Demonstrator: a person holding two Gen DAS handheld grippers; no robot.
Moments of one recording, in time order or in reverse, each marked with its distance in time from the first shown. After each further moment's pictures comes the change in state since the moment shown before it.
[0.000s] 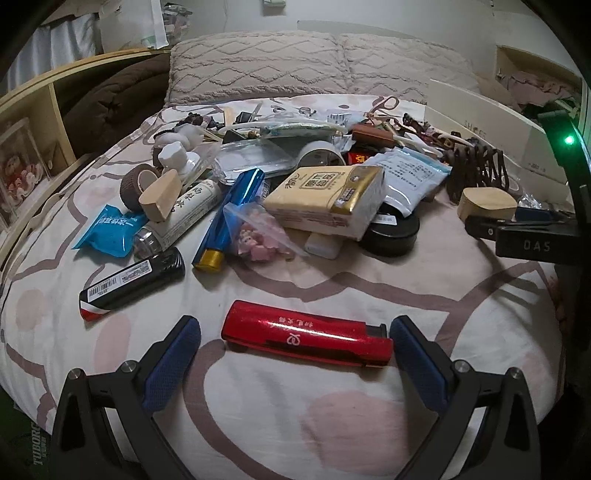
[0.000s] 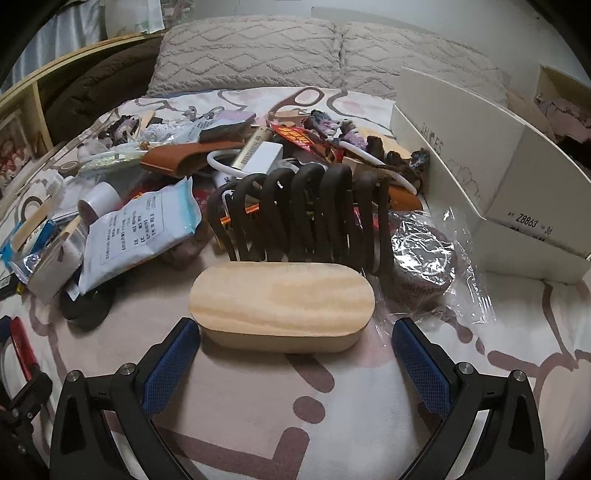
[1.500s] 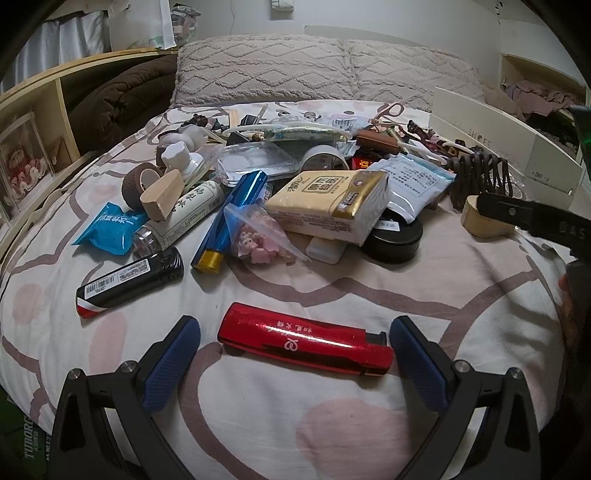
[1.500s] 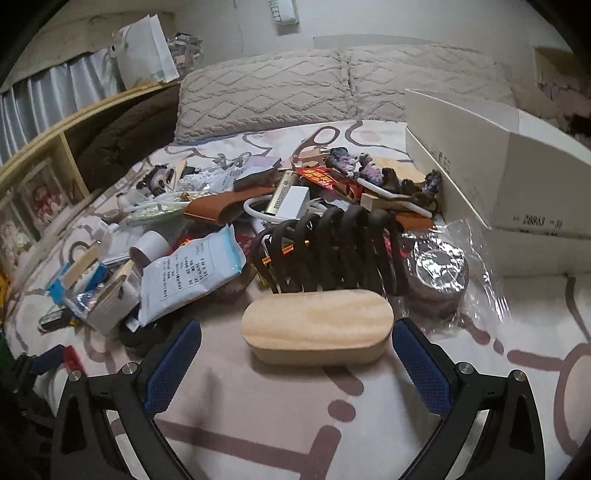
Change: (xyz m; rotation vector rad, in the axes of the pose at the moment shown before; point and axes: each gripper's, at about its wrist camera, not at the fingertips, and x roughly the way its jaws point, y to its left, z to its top) left arm 0.002 -0.003 0.000 -0.024 -0.024 0.011; right arm -0.022 0.002 0.005 0.066 -0.136 0.137
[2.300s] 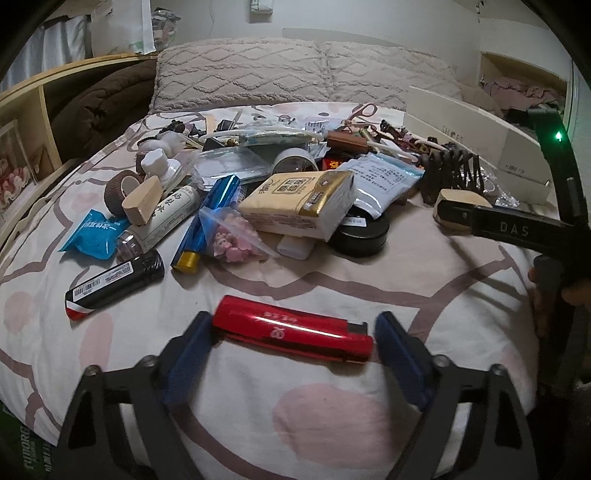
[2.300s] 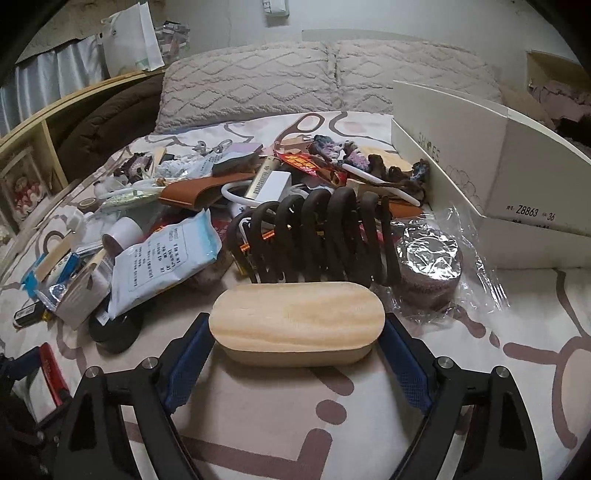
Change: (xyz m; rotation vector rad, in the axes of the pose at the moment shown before) left arm -0.010 -0.003 -0.002 0.033 -0.012 -0.100; right arm 0.007 -0.006 -0.007 0.017 0.009 -0.034
